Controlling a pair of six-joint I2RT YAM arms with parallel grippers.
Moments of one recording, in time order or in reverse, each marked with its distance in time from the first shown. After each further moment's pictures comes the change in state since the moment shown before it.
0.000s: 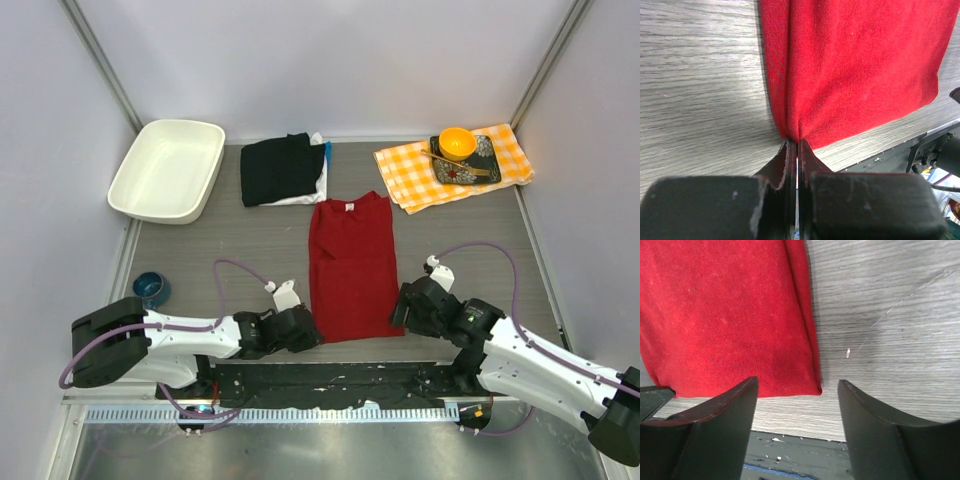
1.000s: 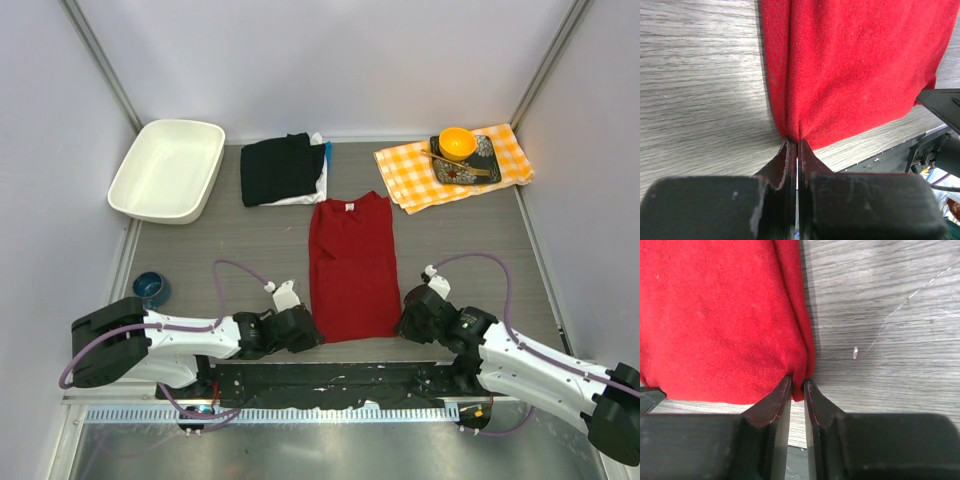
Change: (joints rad) left arm 0.004 0.000 -0.007 0.010 0.000 -0.002; right arm 0.000 0.010 -0.141 0.135 -0.076 0.068
